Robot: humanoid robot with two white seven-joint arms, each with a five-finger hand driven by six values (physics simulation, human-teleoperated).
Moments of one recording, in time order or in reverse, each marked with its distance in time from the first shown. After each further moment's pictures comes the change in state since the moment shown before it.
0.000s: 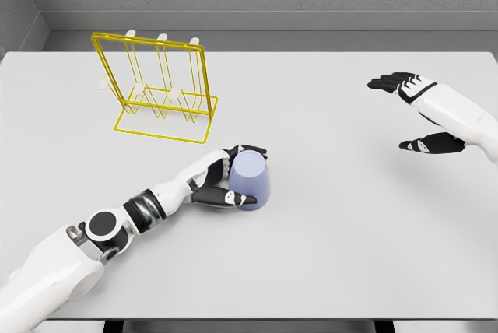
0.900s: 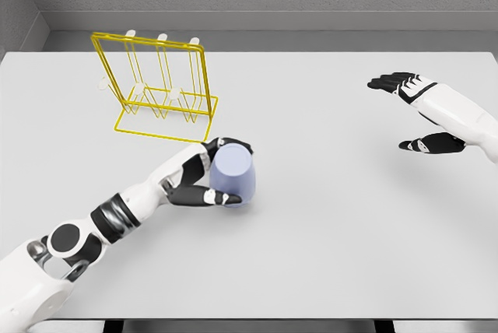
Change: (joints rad) left arm 0.144 0.106 0.170 -0.271 0.004 -0.006 0.000; right arm 0.000 0.000 0.000 -0.001 0.000 0.000 0.000
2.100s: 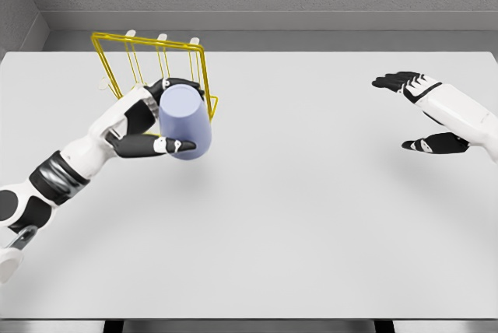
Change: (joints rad) left arm -0.052 0.124 0.145 -0.042 0.075 -0.039 0.004; right arm 0.011 0.011 -0.024 0.000 0.000 0.000 0.000
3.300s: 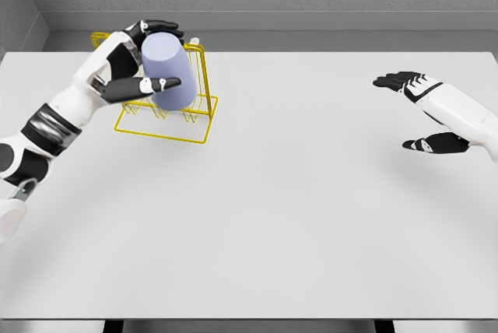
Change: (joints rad) left arm -0.178 -0.076 0.030 0.183 0.019 0.013 0.000; right arm -0.002 0.003 -0.002 0.008 0.001 0.000 0.000
